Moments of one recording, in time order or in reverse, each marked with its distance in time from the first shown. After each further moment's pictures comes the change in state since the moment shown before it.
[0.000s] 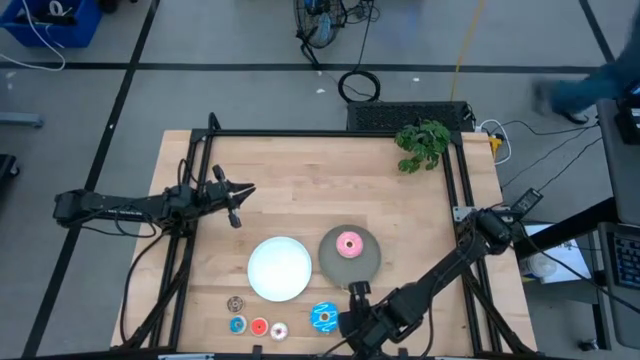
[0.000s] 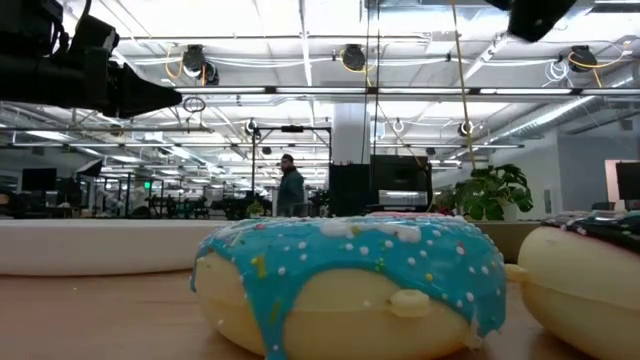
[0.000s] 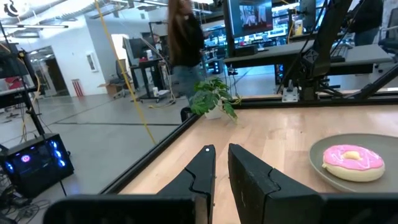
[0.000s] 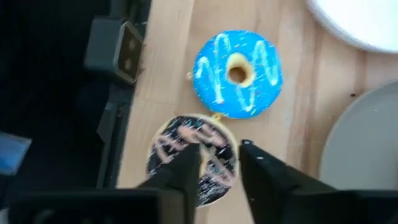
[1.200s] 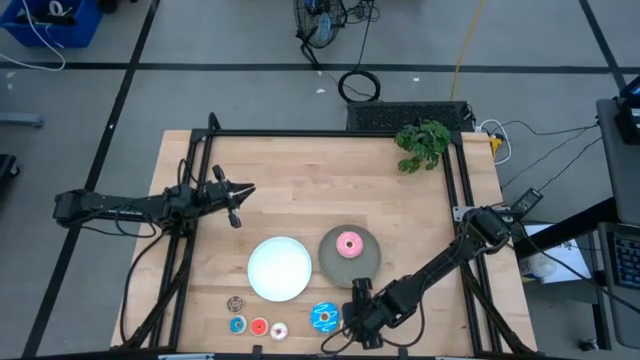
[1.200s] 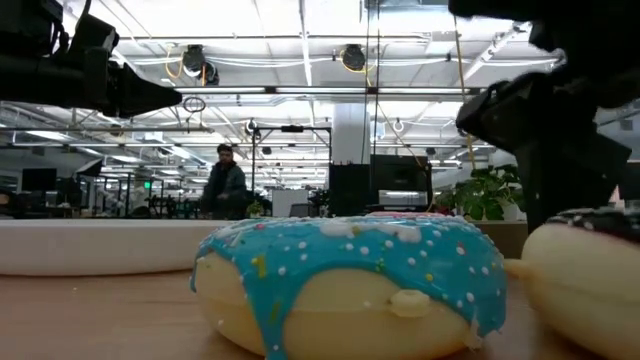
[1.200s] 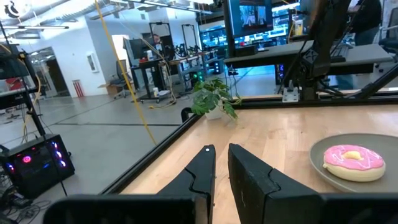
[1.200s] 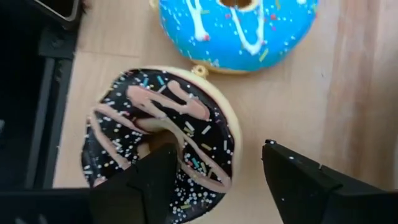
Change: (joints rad) left arm 0.000 0.000 0.000 0.002 -0.001 0.004; right arm -0.038 -0.002 -0.340 0.312 -0.085 0.010
